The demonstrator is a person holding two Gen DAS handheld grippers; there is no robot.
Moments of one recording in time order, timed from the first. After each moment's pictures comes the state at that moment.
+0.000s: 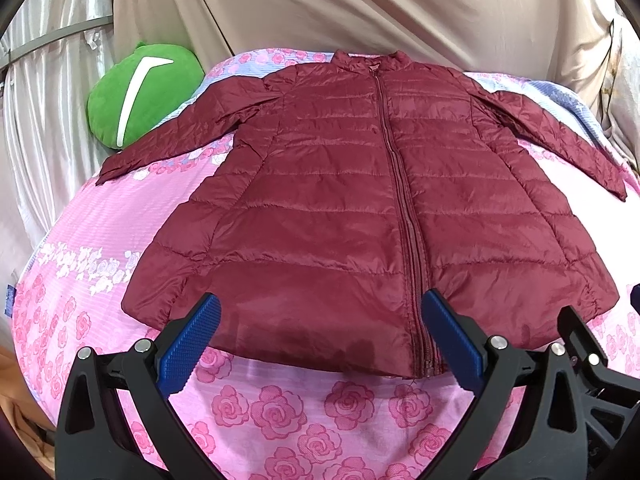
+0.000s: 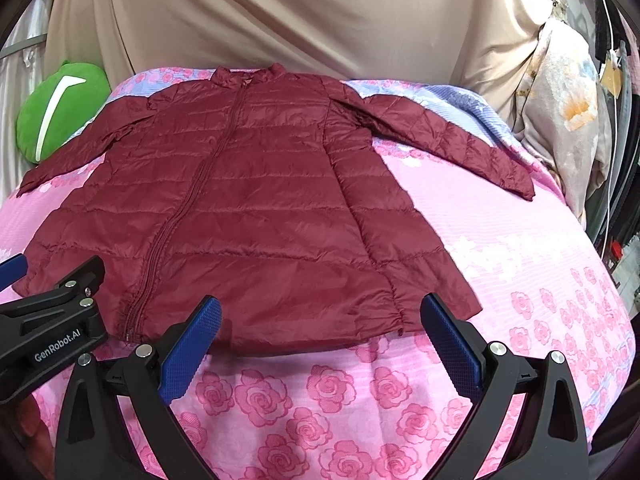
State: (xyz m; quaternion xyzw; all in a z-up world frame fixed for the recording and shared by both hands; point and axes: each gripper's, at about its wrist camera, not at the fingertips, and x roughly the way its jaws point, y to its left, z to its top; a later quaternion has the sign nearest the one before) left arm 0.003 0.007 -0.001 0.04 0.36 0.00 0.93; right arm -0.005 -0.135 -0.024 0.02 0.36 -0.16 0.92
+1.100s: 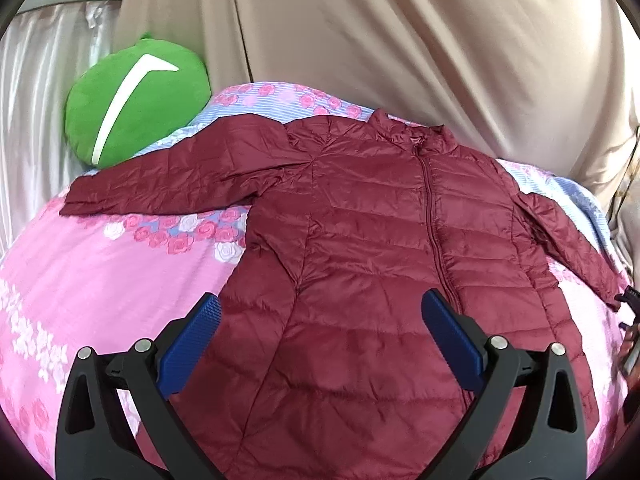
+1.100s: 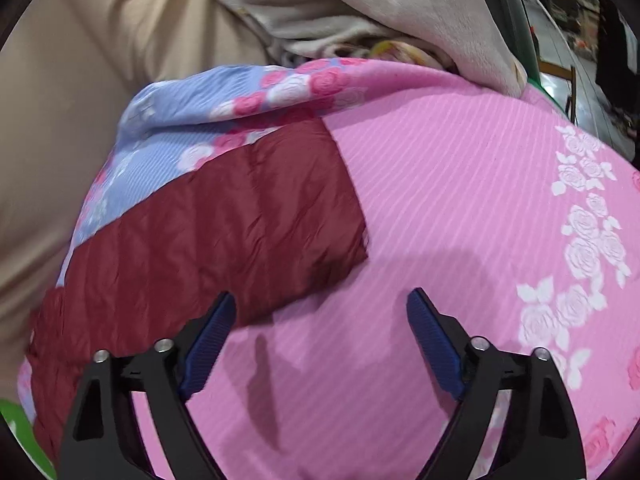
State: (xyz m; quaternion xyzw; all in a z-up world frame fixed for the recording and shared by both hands) left arm 0.150 0.087 0.042 -0.04 0.31 -0.03 0.95; right arm 0.115 -0.618 -0.086 0.39 0.30 -0.35 0.80
